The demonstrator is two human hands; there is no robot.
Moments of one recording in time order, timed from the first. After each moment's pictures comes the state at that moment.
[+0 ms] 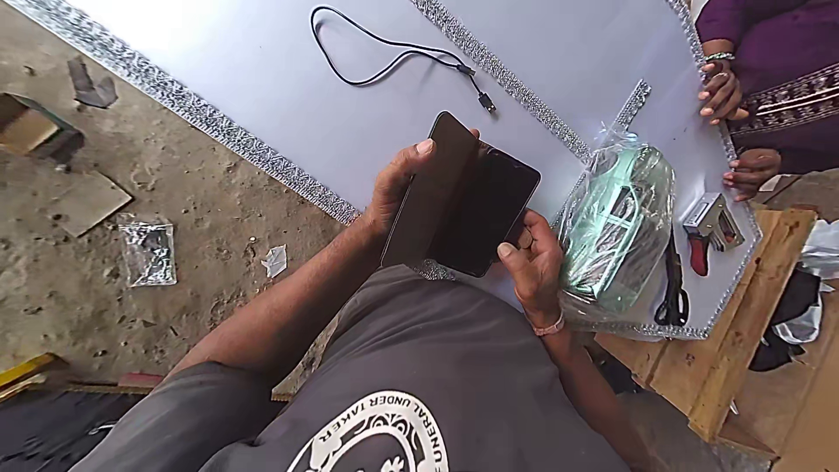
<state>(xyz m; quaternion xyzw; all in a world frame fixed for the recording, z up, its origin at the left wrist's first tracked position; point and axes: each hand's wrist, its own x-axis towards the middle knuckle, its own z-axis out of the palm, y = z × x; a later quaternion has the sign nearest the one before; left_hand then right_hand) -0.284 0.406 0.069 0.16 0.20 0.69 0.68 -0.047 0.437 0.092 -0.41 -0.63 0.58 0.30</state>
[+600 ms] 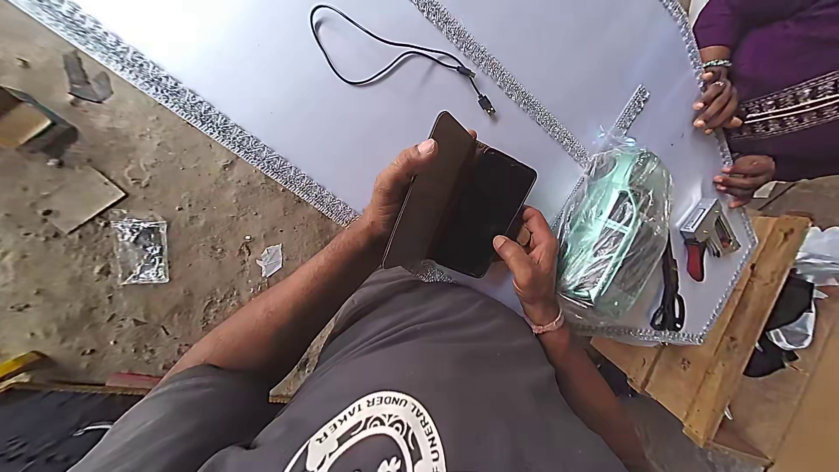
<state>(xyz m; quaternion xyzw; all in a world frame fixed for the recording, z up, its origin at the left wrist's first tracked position) -0.282 0.405 0.071 0.15 0.24 0.68 0.67 -0.057 0.447 0.096 -0.47 -0.62 0.58 0.27</state>
